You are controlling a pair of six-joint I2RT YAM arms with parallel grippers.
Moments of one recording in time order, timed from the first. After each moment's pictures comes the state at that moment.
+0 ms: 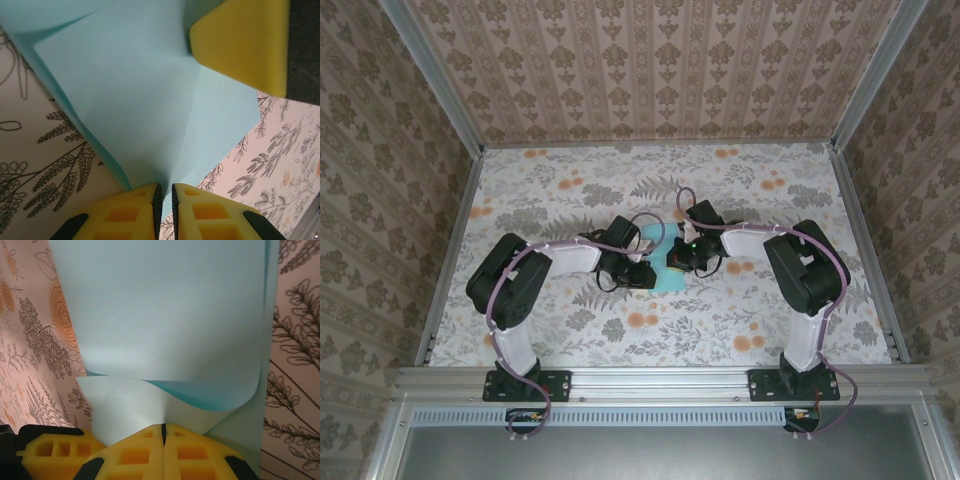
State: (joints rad) left arm -0.71 1.82 0.96 -0.31 0.52 -0.43; right arm 0.45 1.88 1.04 -0.26 -0.51 0.65
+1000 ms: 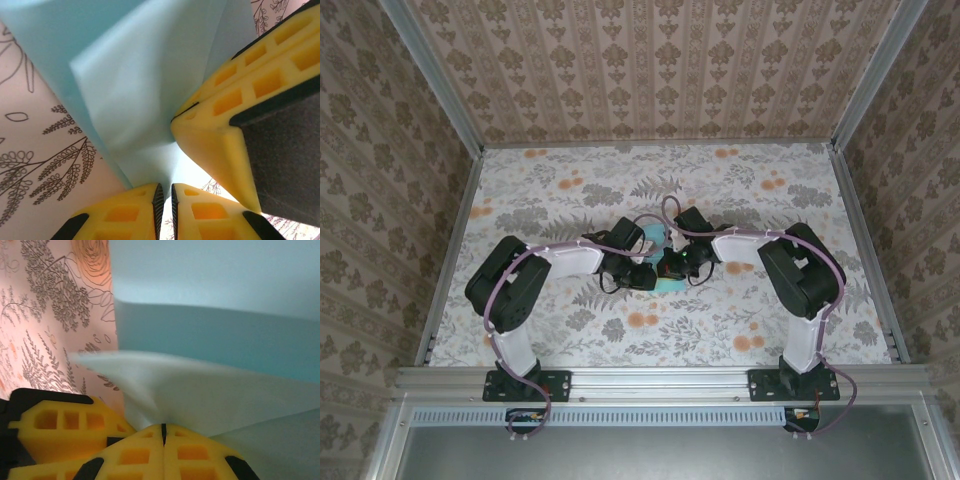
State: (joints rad) left arm -0.74 1.80 0.97 -0.35 0.44 -0.43; right arm 0.54 1.89 1.04 -0.29 -0.53 0.59
